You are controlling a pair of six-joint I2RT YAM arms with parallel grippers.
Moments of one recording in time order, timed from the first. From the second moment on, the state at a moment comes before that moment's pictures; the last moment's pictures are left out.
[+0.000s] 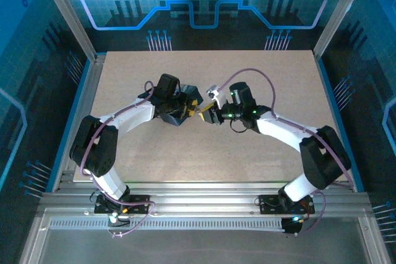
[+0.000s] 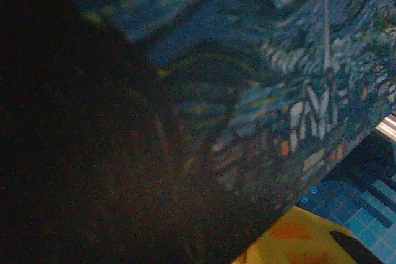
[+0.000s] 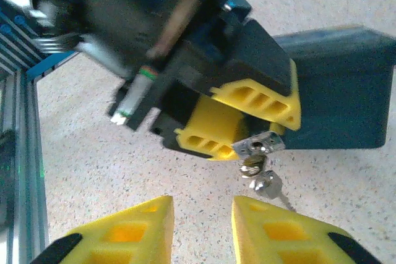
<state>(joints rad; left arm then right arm) -0.40 1.69 1.13 -0.28 0.40 -1.66 0.53 1.46 0.94 -0.06 -0.57 -0.04</state>
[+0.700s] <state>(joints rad) -0.40 1.69 1.13 -0.30 0.43 -1.63 0.67 1.56 0.84 0.24 -0.23 -0.89</state>
